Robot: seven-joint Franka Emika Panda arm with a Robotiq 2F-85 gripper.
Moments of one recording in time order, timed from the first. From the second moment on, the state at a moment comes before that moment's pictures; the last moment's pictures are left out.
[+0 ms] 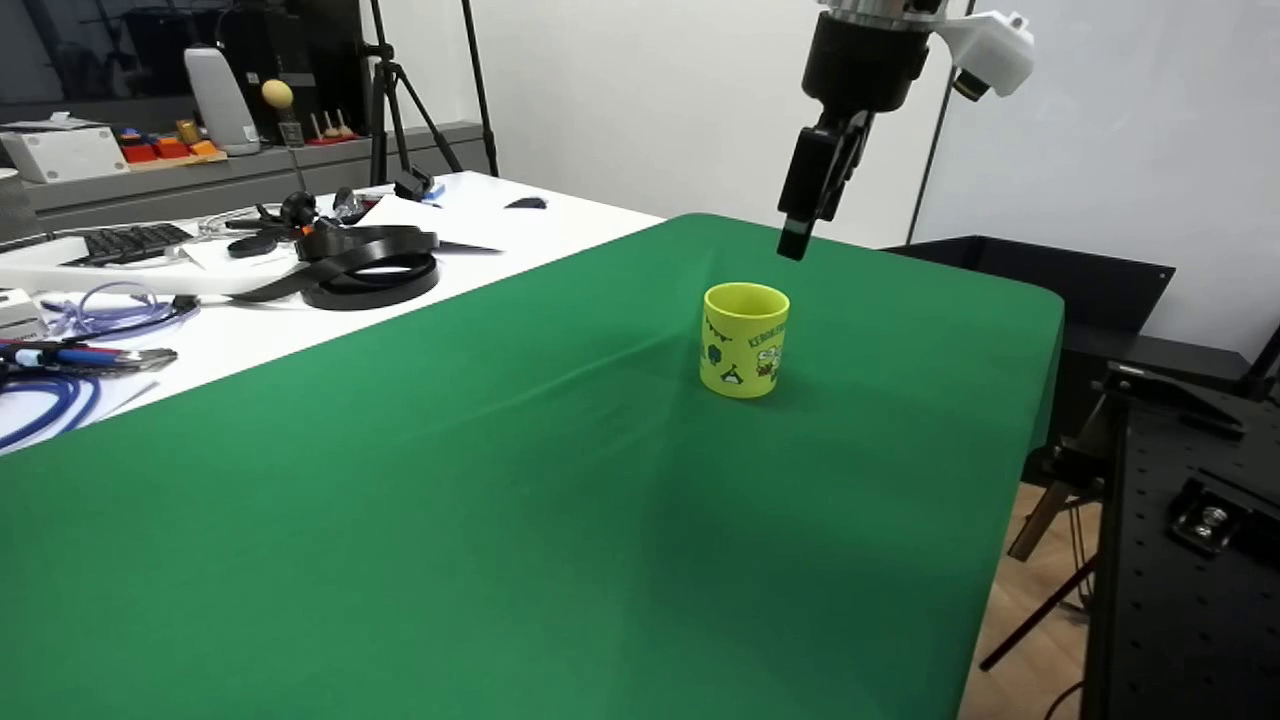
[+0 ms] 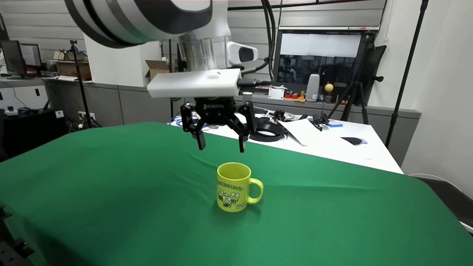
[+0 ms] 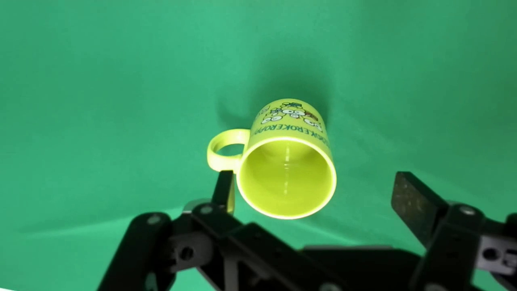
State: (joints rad) arm -0.12 -0.07 -0.16 -2.71 -0.16 2.86 -0.29
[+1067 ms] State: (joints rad) arm -0.11 0.14 -0.10 -2.63 -0.18 2.92 -0.36
